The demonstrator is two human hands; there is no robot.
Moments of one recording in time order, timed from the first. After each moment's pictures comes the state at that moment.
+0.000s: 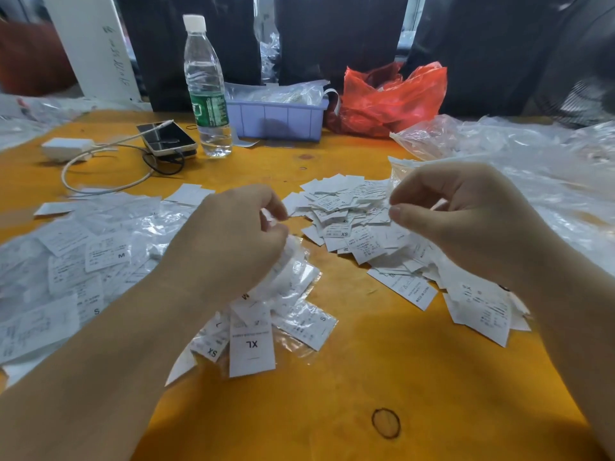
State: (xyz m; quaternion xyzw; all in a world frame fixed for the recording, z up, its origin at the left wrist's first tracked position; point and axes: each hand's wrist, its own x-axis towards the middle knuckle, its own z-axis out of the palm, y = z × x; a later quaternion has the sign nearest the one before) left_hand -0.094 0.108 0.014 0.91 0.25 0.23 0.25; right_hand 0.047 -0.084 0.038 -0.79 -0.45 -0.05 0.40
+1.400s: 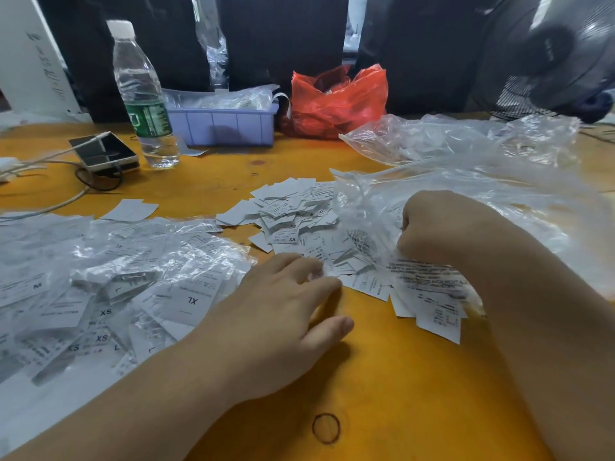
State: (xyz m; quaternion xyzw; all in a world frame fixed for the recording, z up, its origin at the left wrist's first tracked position) left_hand -0.077 0.044 -0.023 0.99 0.00 0.05 0.12; right_hand 0.080 -0.104 0.036 -0.98 -0.21 0.02 0.05
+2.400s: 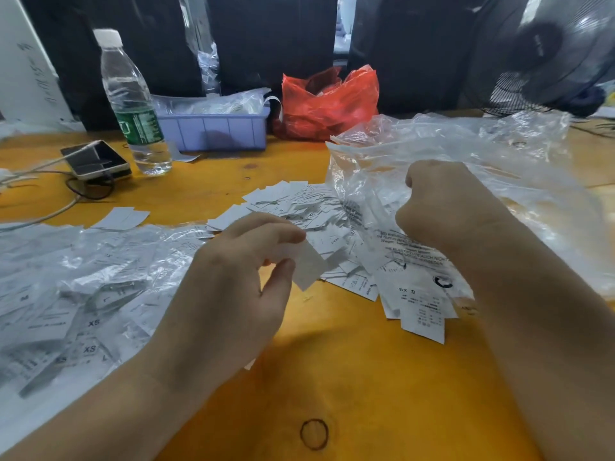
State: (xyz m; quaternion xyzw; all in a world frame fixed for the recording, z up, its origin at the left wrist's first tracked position) left_hand -0.080 0.046 -0.006 0.90 0.02 0.36 0.25; right_hand 0.078 -0.109 0.048 -0.96 -0.19 -0.11 0.18
